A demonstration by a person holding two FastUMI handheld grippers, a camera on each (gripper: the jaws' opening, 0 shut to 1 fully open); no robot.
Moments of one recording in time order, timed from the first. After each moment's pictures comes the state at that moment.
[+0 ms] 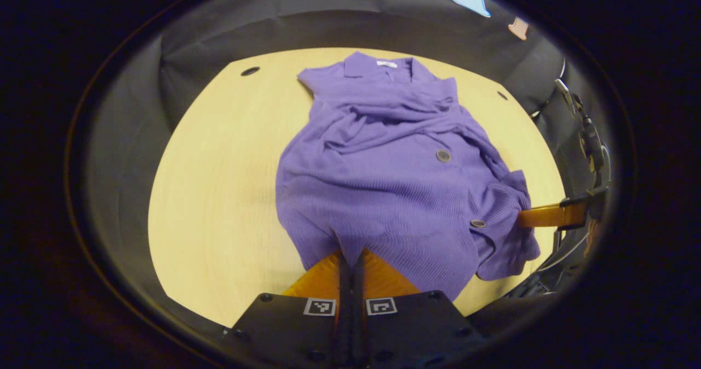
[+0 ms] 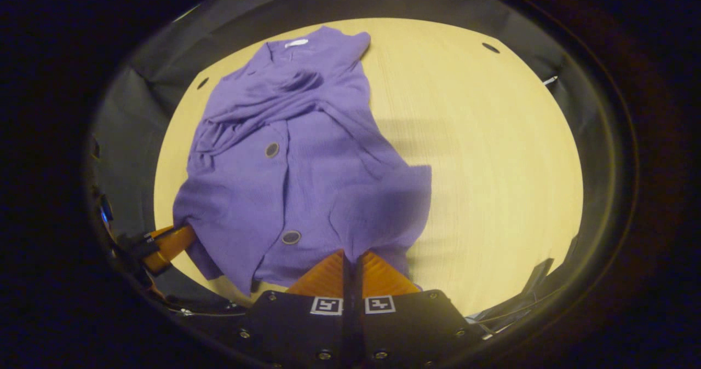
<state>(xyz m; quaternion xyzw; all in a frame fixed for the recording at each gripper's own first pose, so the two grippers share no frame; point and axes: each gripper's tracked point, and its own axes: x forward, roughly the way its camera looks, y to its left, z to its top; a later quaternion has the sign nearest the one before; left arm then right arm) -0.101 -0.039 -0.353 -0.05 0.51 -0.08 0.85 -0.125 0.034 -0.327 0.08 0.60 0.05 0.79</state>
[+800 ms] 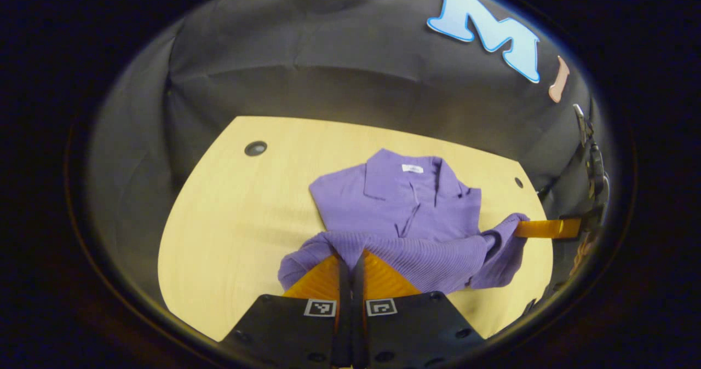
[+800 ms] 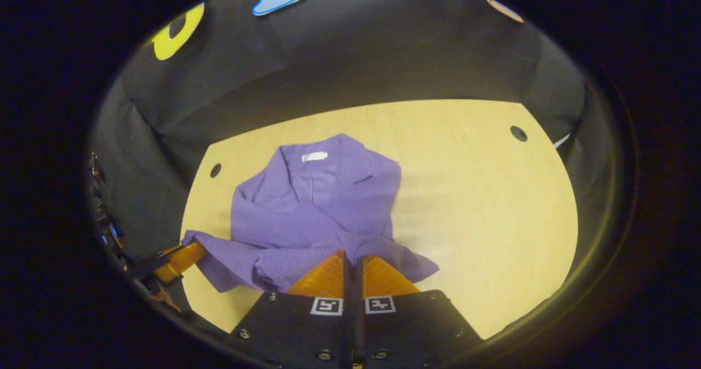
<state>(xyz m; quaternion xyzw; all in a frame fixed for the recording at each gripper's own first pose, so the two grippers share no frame) 0.123 -0.010 -0.273 -0.11 0.40 -0.05 0.91 0.095 0.049 -0.242 0.10 0.47 0.06 0.87</state>
